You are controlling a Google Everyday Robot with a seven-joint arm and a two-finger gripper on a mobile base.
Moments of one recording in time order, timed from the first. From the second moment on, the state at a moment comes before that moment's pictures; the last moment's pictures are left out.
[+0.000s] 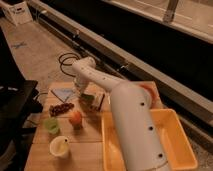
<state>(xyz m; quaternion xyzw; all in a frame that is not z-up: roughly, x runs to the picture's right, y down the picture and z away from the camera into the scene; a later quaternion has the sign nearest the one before) -0.159 0.021 0.951 -0.33 -0.03 0.34 0.88</state>
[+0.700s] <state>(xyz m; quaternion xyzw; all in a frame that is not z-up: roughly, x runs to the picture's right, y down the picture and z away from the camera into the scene) -0.147 -0.034 0.792 -0.34 -0.26 0.23 0.88</state>
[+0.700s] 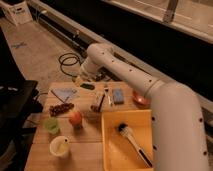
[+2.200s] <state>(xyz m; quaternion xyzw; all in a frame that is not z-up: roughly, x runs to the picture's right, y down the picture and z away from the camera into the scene) -0.207 0.032 0.675 -0.38 -0.43 0.10 0.81</state>
